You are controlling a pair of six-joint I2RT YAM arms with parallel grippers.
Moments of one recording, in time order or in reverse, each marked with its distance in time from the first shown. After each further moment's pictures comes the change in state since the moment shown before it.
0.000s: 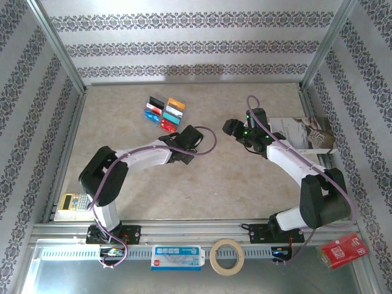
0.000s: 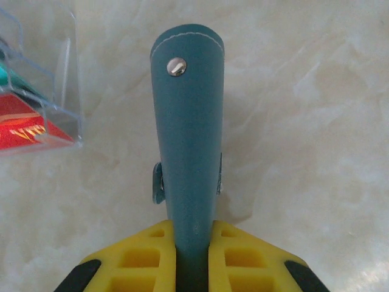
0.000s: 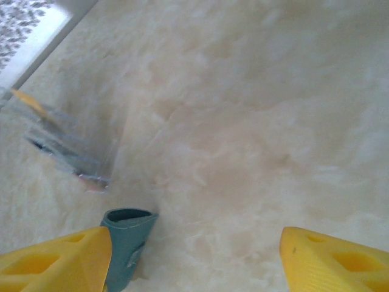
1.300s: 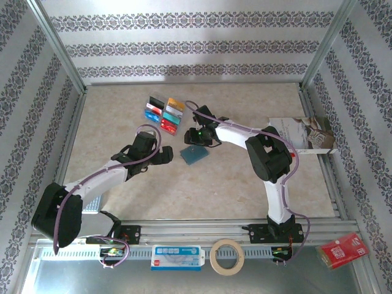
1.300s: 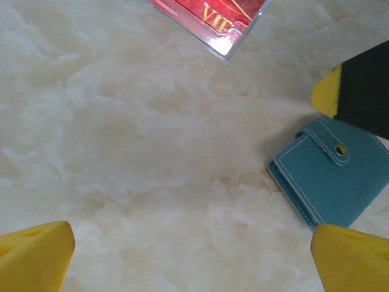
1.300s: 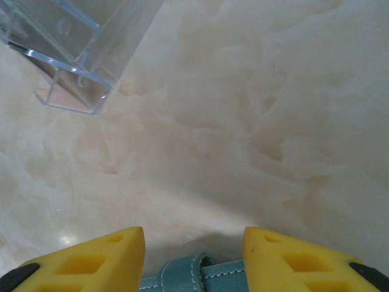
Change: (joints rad) left arm 0.285 -0.523 -0.507 0.195 0.255 -0.608; right arm 0.294 0.660 0.549 -0.196 -0.055 -0.184
